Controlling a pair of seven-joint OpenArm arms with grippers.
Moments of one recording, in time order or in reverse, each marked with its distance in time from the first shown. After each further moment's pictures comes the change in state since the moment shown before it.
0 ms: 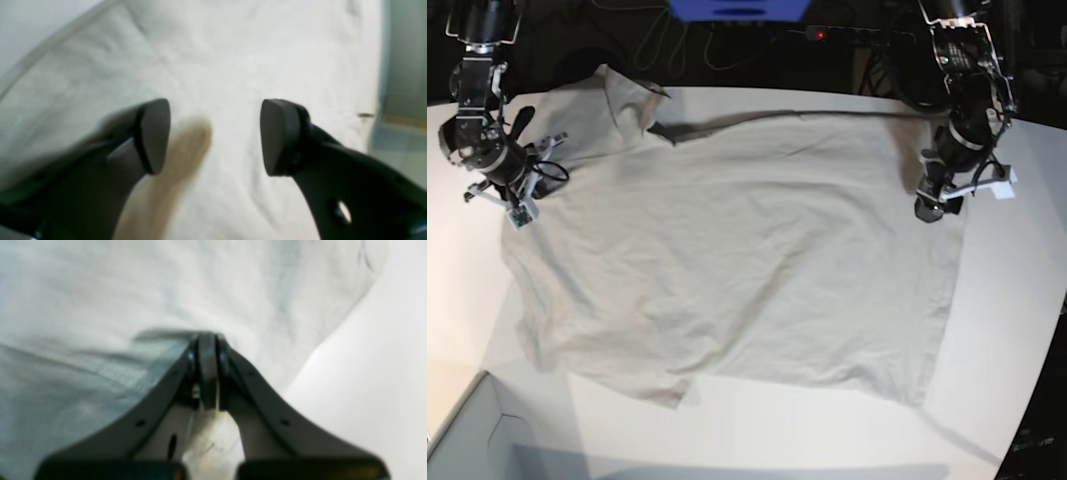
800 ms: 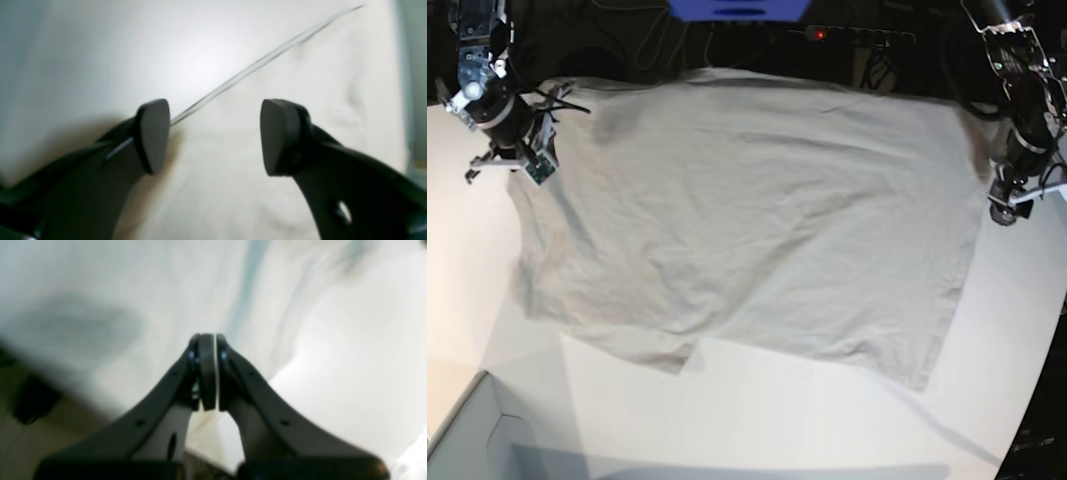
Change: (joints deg) left arm -0.2 -6.7 -8.8 4.4 4.2 0.6 0.9; right arm -17.6 -0.2 -4.0 28.6 -1.5 0.2 -2.5
